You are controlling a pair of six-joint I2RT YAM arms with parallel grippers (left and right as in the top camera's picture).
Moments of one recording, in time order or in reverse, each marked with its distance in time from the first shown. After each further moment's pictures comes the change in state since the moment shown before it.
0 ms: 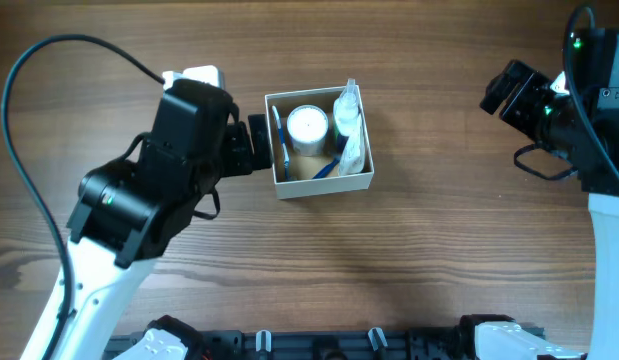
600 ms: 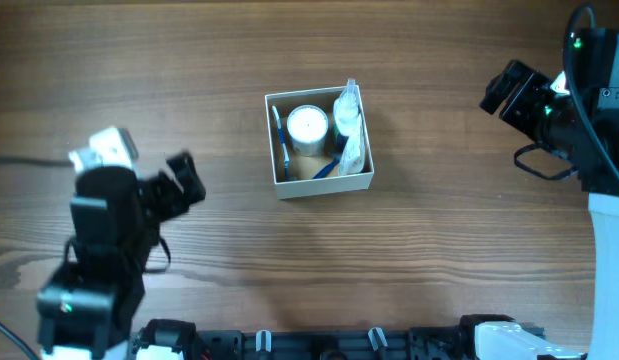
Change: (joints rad) left arm 0.359 -0.455 -0.536 0.240 0.060 0.022; right arm 0.000 0.000 0.000 0.000 0.000 0.000
